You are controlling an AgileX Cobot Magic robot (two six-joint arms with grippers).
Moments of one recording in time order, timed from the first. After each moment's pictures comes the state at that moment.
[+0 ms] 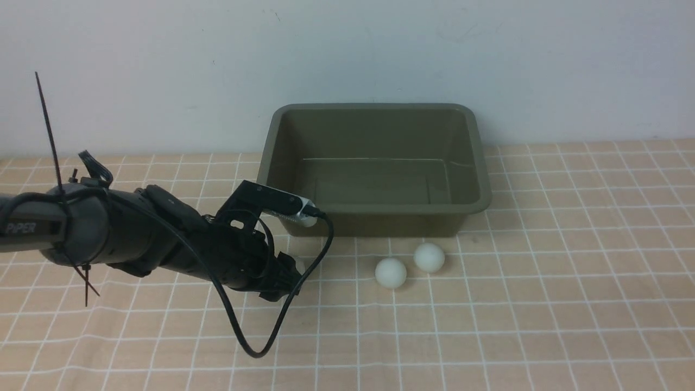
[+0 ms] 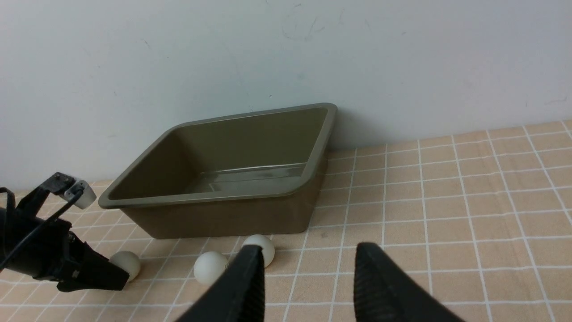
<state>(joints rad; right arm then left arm) 0.02 -0.01 -0.31 0.41 0.68 -0.07 -0.26 1.90 -0.96 -1.06 0.30 1.15</state>
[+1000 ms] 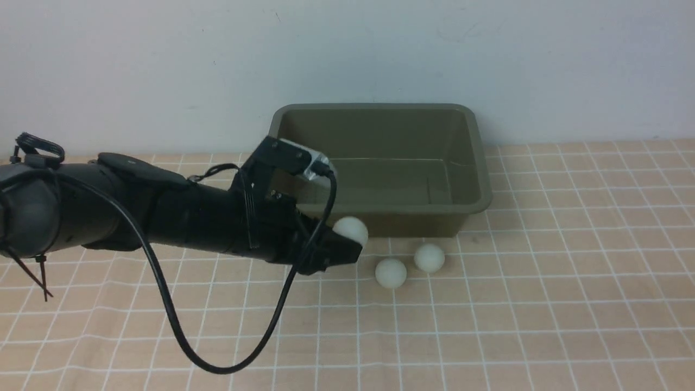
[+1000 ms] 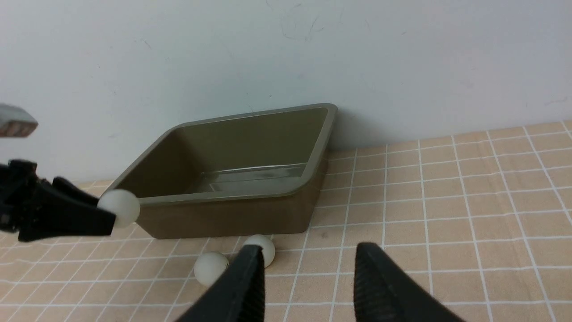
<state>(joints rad) 0.02 -0.01 -0.31 0.41 0.68 -0.07 -0.26 1.73 -0.98 -1.44 0.70 1.54</state>
